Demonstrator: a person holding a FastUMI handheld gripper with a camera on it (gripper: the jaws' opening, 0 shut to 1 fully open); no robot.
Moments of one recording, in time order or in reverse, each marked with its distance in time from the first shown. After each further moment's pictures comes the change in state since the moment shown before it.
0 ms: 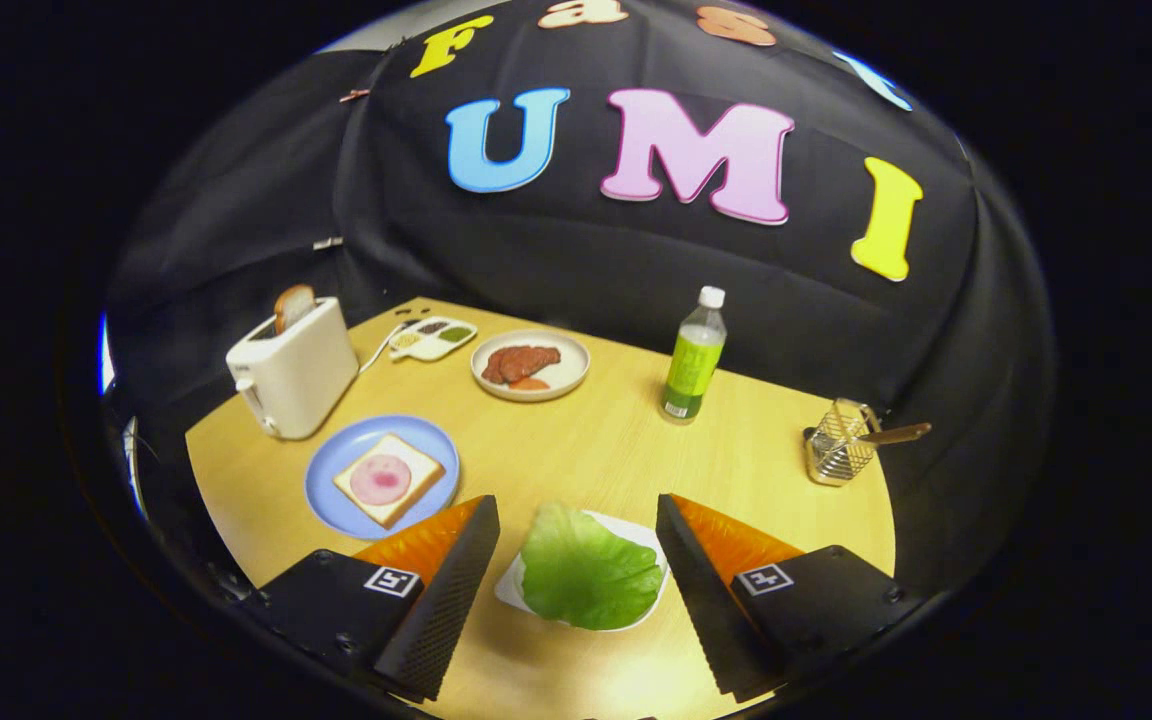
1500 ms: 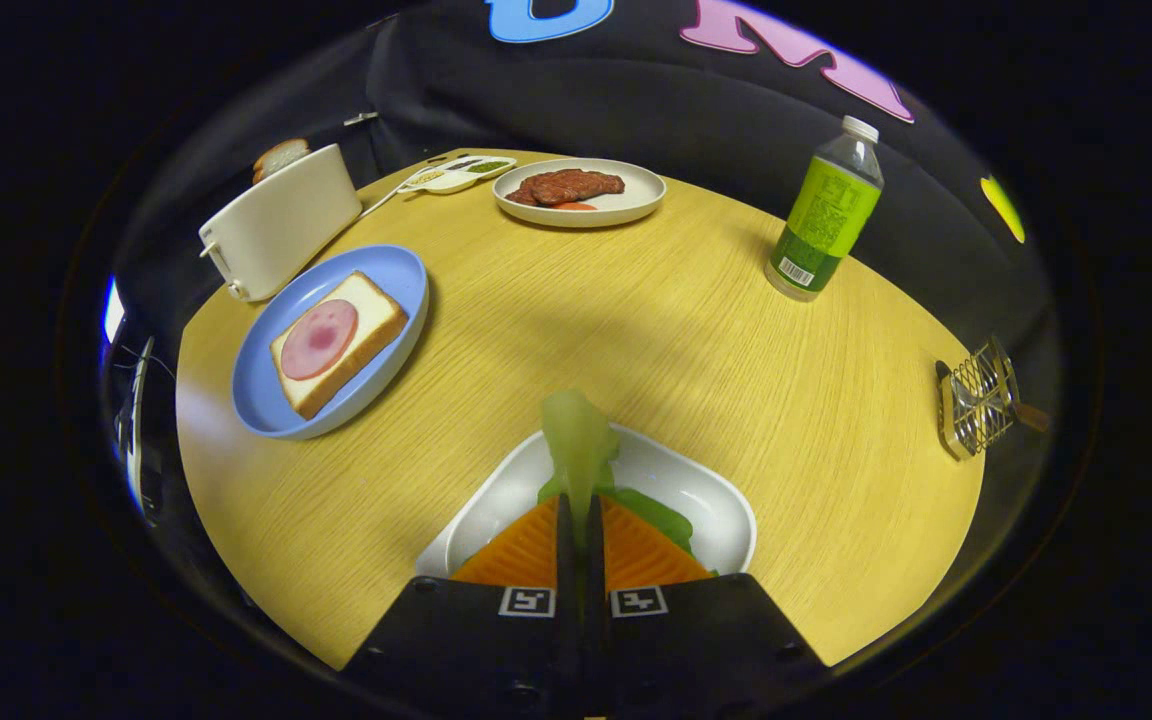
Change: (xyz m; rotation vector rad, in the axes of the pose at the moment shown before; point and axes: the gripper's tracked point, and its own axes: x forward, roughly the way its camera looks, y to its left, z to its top) arm 0.099 -0.001 -0.097 -0.072 0.374 0.168
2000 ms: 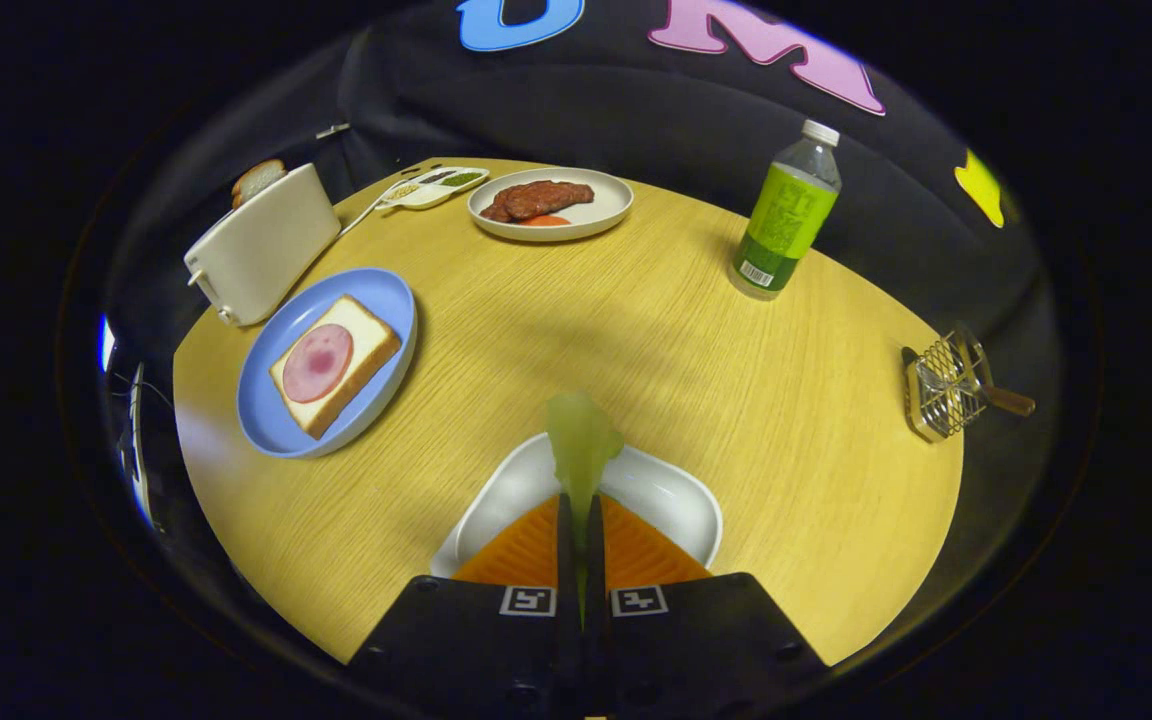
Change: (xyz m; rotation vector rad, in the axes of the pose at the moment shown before) arm -0.039 -0.010 0.017 0.072 -0.006 -0.098
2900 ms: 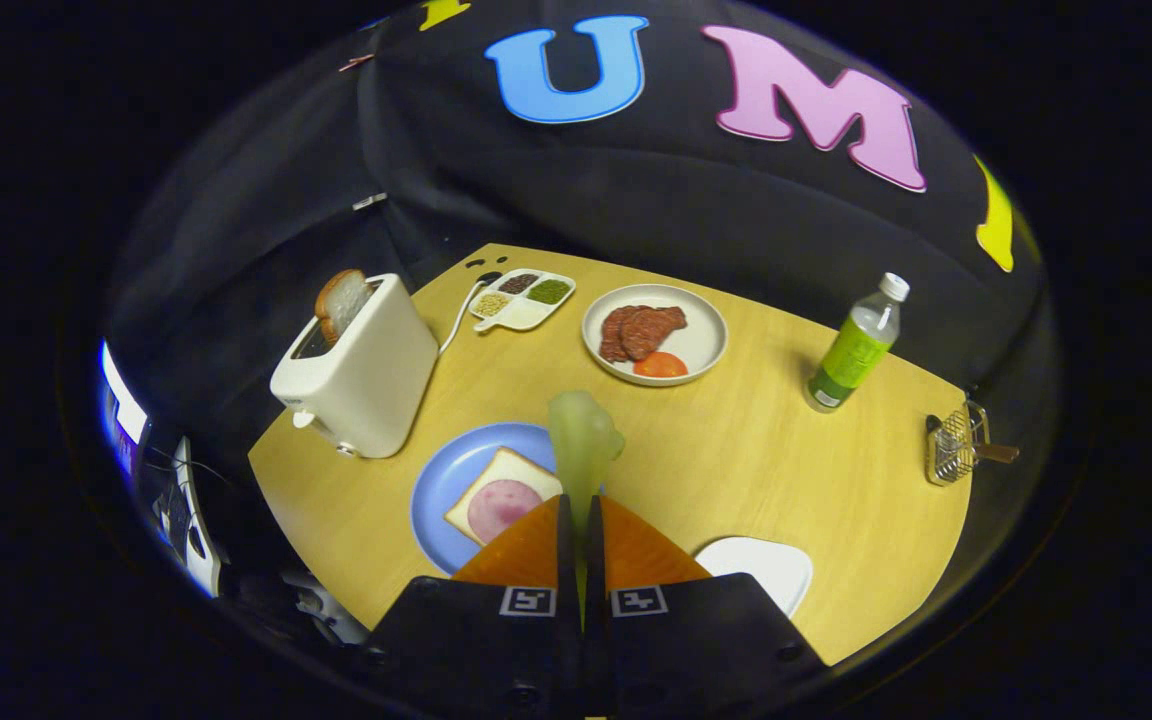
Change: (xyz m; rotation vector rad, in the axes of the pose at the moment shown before) arm -0.048 0.165 0.133 0.031 -0.160 0.130
